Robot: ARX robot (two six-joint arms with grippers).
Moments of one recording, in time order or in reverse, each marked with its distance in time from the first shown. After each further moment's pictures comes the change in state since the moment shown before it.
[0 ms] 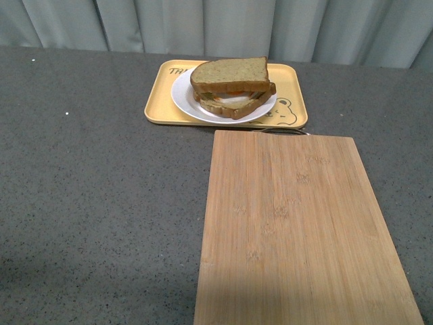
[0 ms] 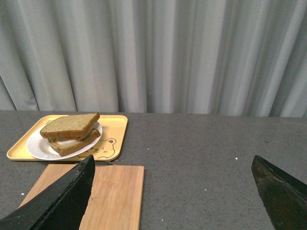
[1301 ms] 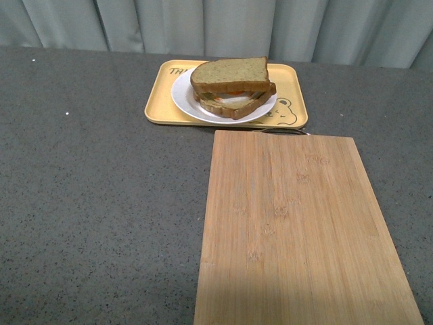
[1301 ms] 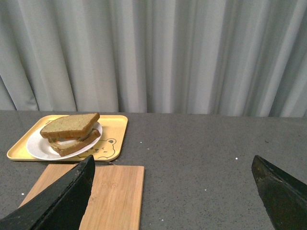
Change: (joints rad) left arm 0.000 -0.576 -0.002 -0.542 0.000 0.000; right arm 0.000 0.000 0.000 0.000 0.000 0.000
